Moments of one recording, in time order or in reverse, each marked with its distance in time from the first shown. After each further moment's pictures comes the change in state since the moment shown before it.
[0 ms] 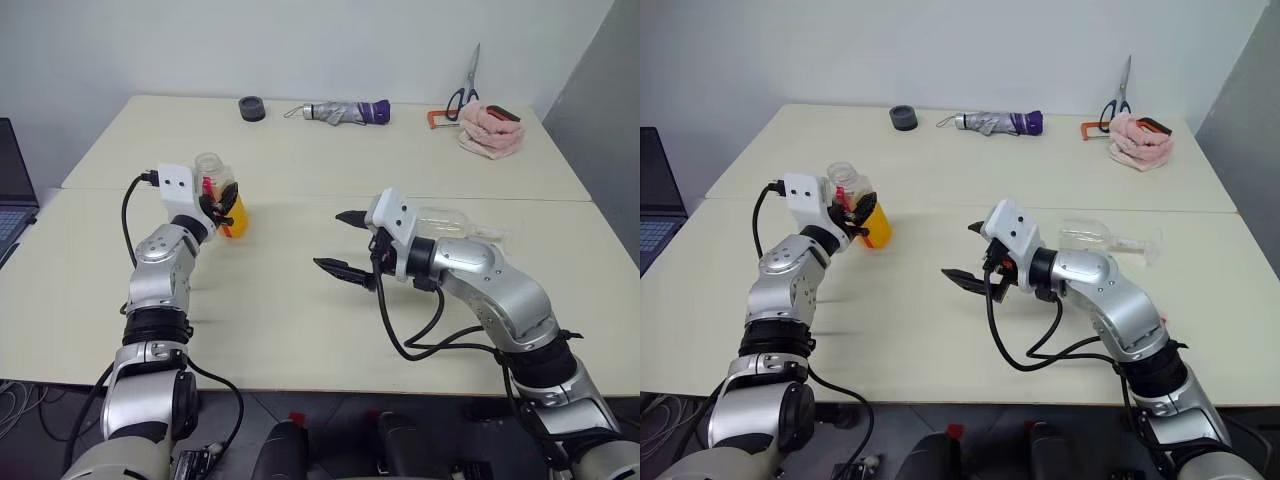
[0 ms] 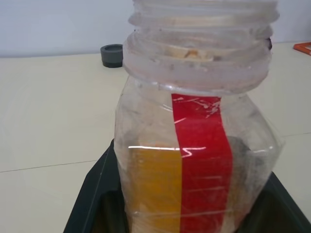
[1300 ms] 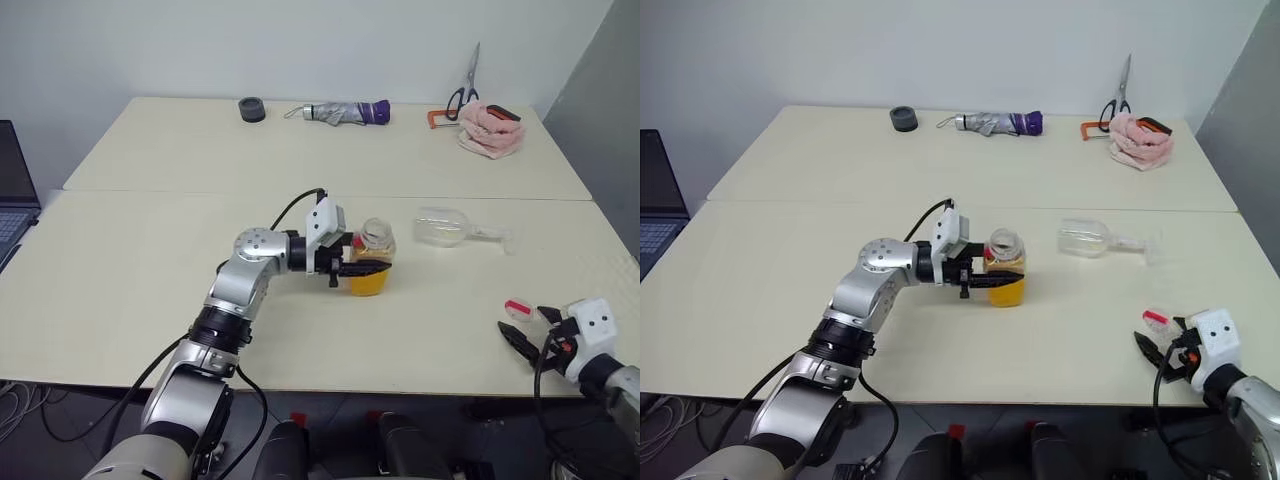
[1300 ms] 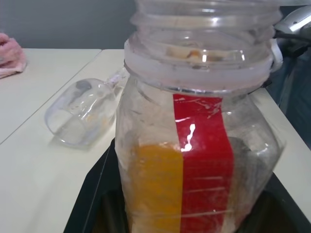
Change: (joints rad) left arm 0.003 -0.134 -0.419 -0.289 -0.054 0.057 -0.801; right arm 0.923 -0.255 -0.696 -0.034 0.038 -0.219 -0.062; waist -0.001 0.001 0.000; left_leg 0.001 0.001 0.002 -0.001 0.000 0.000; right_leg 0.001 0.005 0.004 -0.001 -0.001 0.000
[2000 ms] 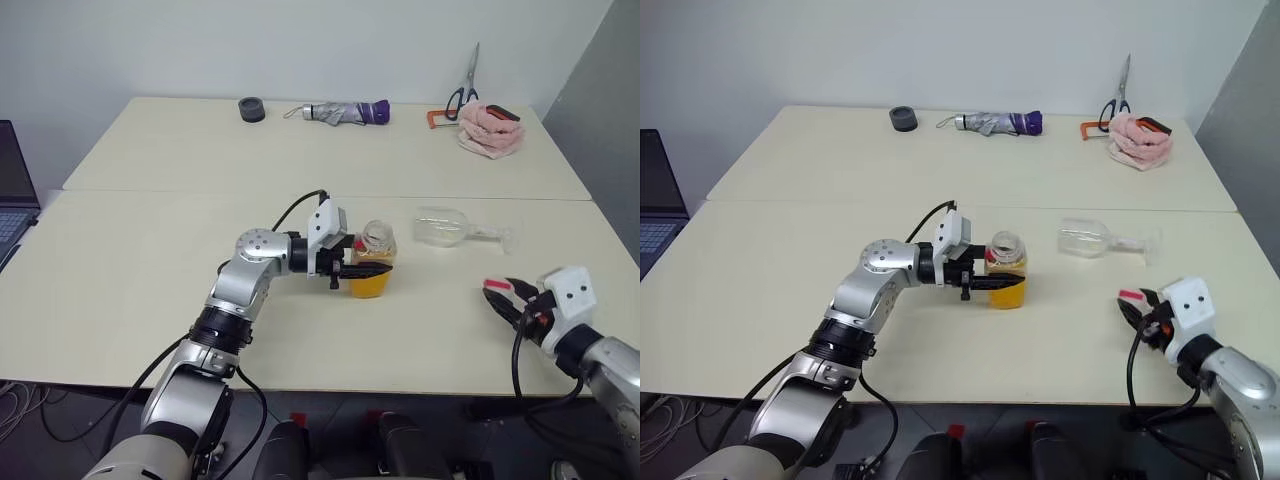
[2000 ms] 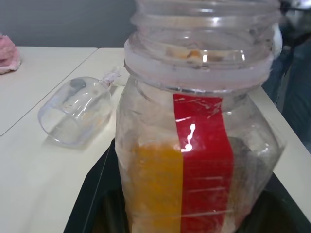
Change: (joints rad) left arm 0.000 -0.004 -0.019 -0.001 0.000 0.003 -0.026; right arm -0.084 0.041 0.107 -0.086 -0.040 0.065 -0.116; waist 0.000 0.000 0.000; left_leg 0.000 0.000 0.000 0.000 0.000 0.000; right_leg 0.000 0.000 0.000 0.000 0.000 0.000
